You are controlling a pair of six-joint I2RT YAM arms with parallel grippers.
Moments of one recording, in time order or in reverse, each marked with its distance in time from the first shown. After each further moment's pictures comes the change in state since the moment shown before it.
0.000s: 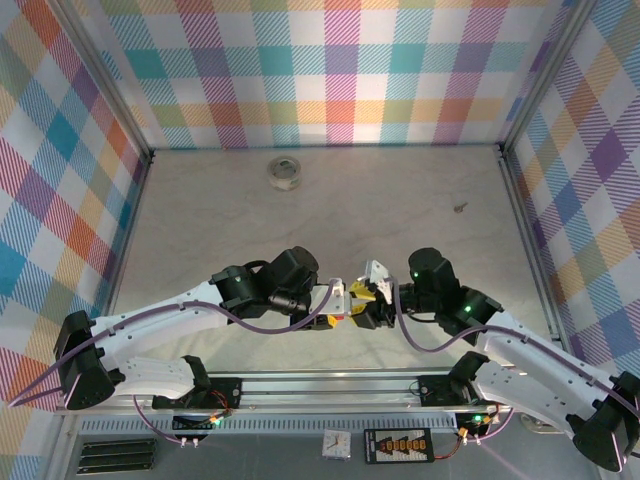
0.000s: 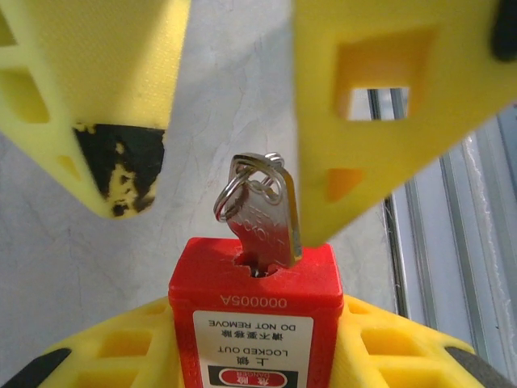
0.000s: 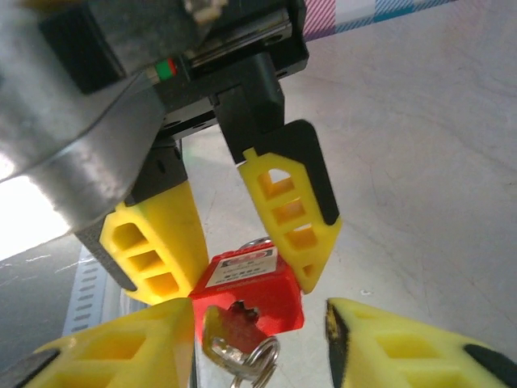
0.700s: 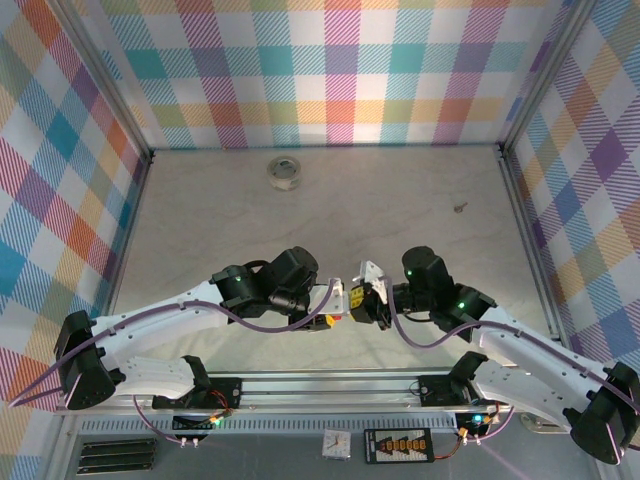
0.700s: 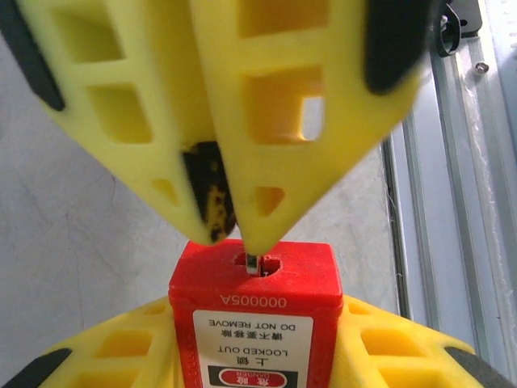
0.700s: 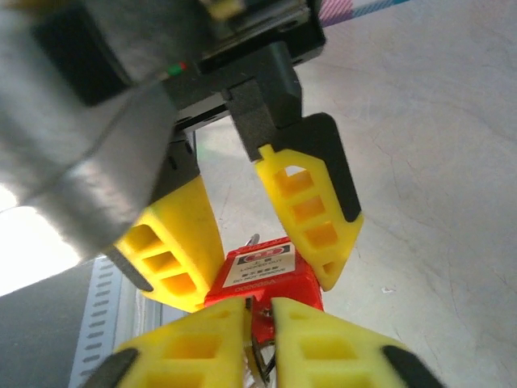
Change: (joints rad) left arm 0.005 0.003 0.001 -0.007 -0.020 -0.006; right arm 0.011 0.044 0.011 0.000 -0.023 0.035
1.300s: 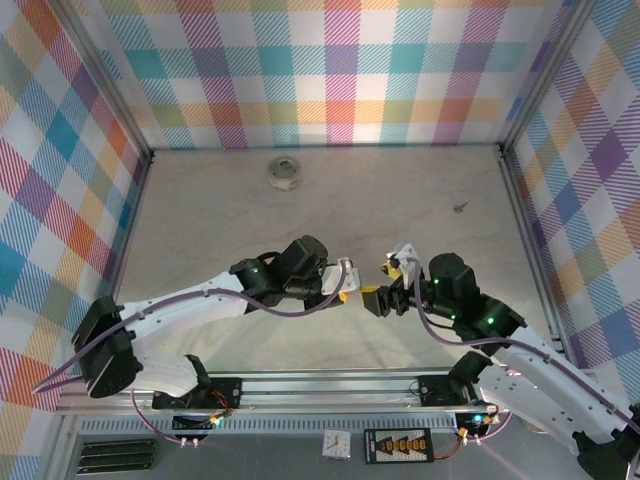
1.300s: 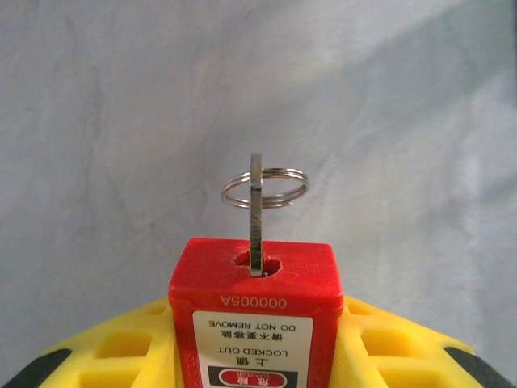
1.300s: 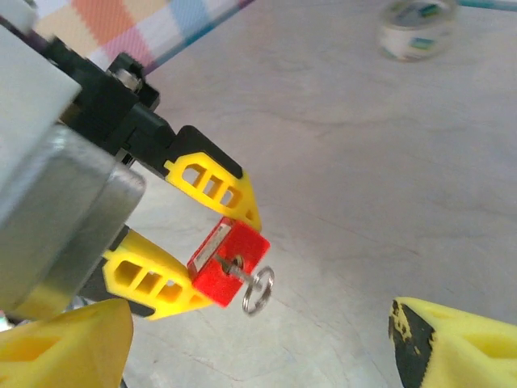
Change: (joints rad) left arm 0.070 0.144 -0.001 0.222 -0.109 -0.032; right arm -0.057 -0.220 0.005 -0.141 0.446 0.298
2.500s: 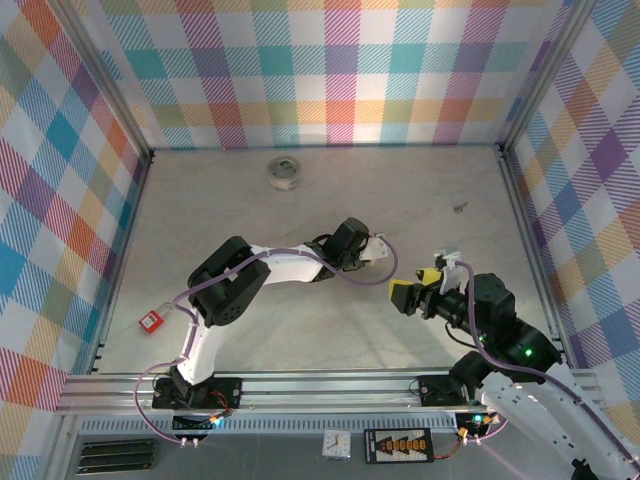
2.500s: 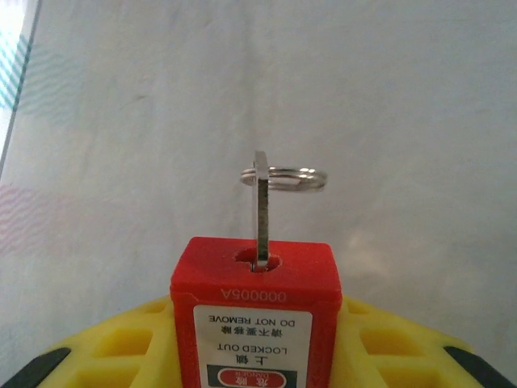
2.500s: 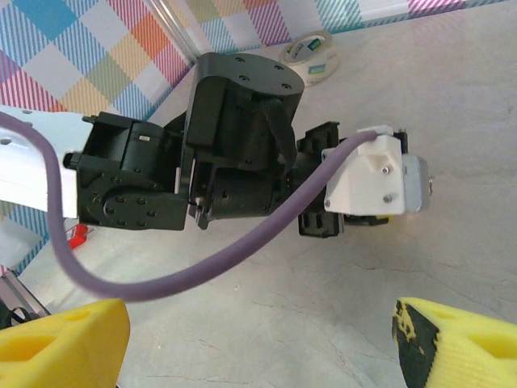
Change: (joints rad) left arm 0.102 0.706 0.285 0.523 -0.272 0.246; right arm -0.049 -0.274 -0.002 -0.193 0.135 0.255
